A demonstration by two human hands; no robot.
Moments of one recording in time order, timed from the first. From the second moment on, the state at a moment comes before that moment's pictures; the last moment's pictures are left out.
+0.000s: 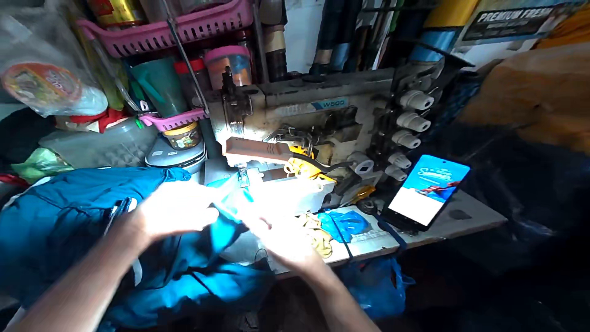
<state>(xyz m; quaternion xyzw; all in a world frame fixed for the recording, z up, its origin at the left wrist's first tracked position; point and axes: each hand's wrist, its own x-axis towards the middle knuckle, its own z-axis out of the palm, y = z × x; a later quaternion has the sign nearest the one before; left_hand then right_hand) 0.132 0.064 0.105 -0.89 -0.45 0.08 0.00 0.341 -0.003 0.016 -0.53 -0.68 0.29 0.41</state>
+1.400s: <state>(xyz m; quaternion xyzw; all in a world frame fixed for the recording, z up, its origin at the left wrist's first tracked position) 0.159 0.070 0.161 -0.88 -0.47 0.12 -0.06 0.346 0.060 -0.037 -0.38 -0.60 0.53 0.47</state>
